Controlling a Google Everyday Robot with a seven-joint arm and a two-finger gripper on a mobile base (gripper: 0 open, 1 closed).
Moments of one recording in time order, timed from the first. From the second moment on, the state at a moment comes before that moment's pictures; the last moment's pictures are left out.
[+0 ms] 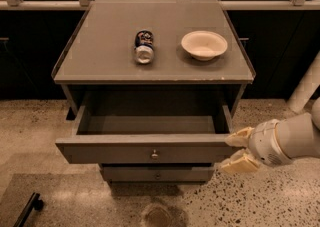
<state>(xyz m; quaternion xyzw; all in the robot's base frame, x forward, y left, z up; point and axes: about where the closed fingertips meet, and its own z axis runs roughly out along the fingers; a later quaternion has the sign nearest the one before) 0.421 -0.195 0.736 -0.51 0.80 0.16 0.28</state>
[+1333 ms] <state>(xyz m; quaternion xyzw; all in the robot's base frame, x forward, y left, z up) 0.442 -0.199 0.595 -0.40 0.82 0.26 0.32</state>
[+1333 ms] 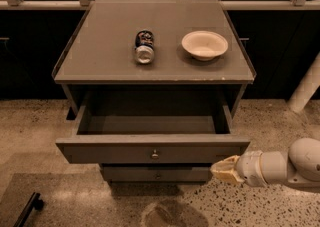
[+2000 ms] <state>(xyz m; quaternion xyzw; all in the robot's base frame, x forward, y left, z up) 0.485 -0.195 0.589 -0.41 0.81 0.23 0.35</state>
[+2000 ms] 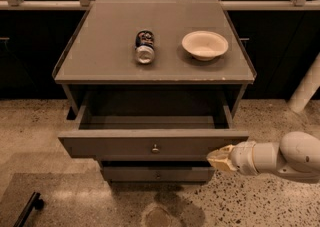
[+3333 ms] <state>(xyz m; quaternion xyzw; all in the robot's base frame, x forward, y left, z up) 0.557 -0.172 0.594 -0.43 0.79 0.19 0.38</state>
